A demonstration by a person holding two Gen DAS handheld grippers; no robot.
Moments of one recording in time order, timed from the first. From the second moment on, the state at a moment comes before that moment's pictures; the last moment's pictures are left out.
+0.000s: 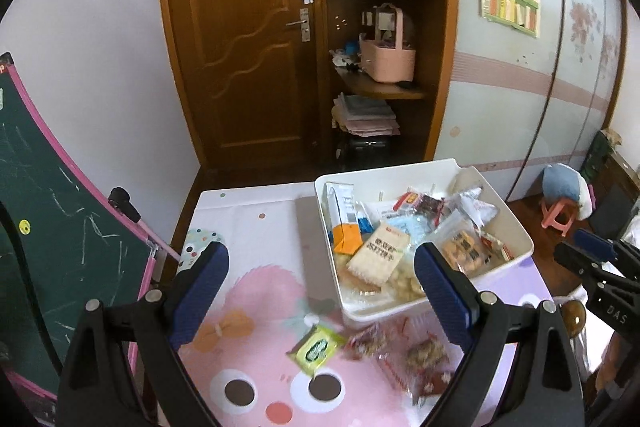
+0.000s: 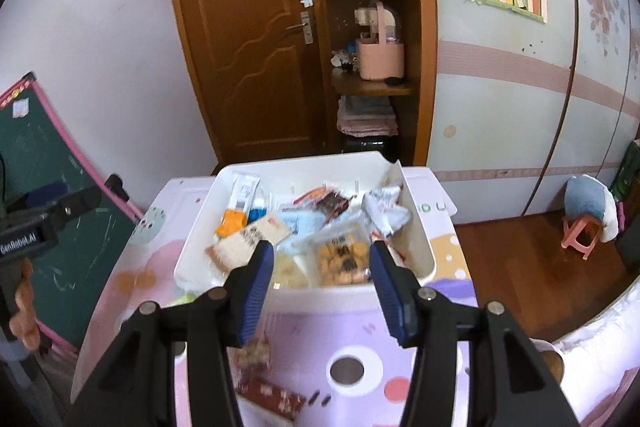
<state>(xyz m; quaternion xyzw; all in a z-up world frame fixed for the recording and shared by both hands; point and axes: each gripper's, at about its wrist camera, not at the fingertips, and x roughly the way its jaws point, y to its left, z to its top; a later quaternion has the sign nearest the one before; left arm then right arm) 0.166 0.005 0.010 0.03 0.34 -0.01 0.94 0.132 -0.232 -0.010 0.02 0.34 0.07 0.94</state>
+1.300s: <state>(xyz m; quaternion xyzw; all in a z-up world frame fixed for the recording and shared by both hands) 0.225 0.037 -0.210 0.11 0.57 -0.07 0.81 0.119 -0.157 -0.196 -0.16 0.49 0.29 0.80</state>
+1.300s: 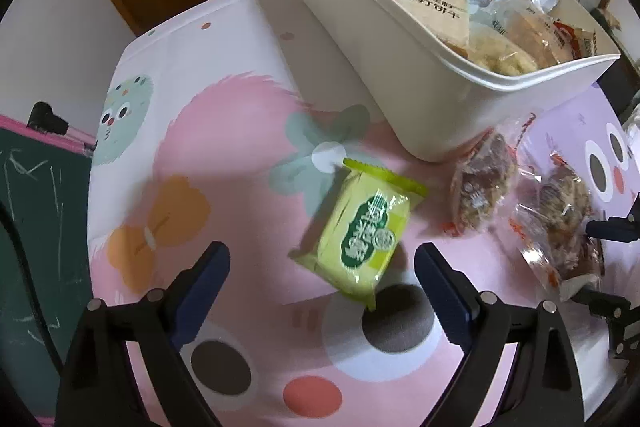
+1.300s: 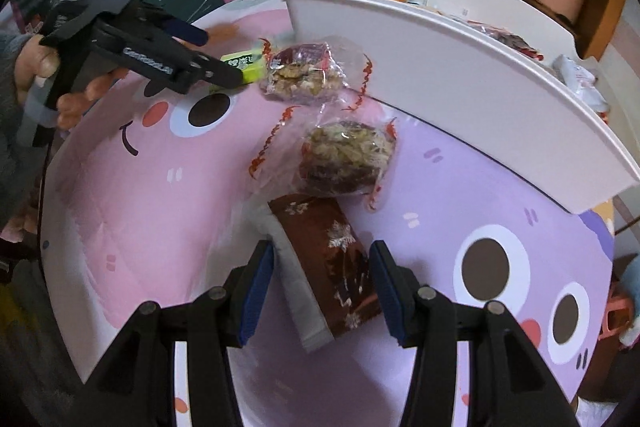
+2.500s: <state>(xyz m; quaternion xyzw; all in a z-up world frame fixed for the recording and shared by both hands) 0.143 -0.017 -0.039 0.10 0.43 -0.14 0.89 0.090 -0.201 -0.053 -0.09 0.34 0.22 0.91</state>
